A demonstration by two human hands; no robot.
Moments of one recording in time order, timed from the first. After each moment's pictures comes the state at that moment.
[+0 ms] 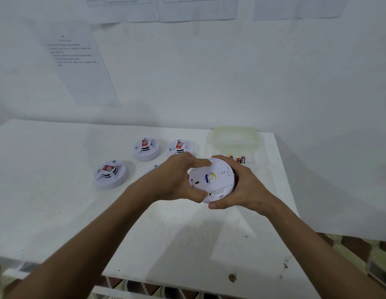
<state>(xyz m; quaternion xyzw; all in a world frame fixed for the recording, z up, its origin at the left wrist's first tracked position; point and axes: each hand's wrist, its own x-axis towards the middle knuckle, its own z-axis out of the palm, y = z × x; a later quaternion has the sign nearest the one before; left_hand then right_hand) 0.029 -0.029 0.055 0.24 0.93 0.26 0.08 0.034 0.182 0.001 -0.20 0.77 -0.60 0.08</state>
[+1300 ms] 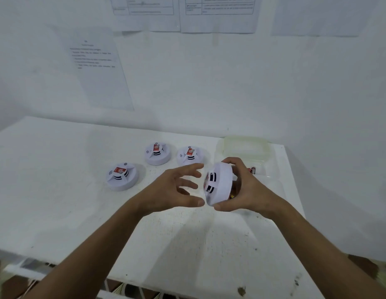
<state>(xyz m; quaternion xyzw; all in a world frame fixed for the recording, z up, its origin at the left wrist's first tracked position) 0.035 -0.074 0.026 0.16 0.84 0.50 0.14 0.025 0.164 0.020 -0.19 0.77 -0.58 0.18</state>
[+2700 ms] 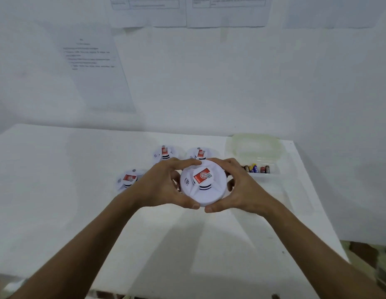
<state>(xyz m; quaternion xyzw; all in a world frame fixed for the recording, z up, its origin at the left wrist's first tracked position) 0.006 -0.138 0.041 0.24 0.87 0.43 0.09 0.010 0.097 0.010 -0.21 0.84 -0.50 0.07</state>
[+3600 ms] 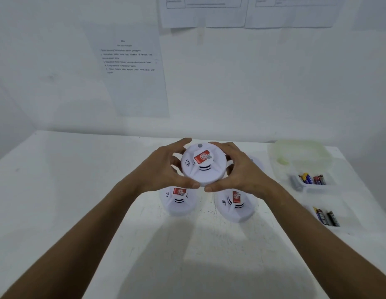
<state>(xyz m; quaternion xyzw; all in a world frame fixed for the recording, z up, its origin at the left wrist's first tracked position) -0.061 -0.288 0.053 0.21 0.87 0.44 0.07 -0.063 -0.054 0.024 -0.20 0.83 -0.52 0.03</state>
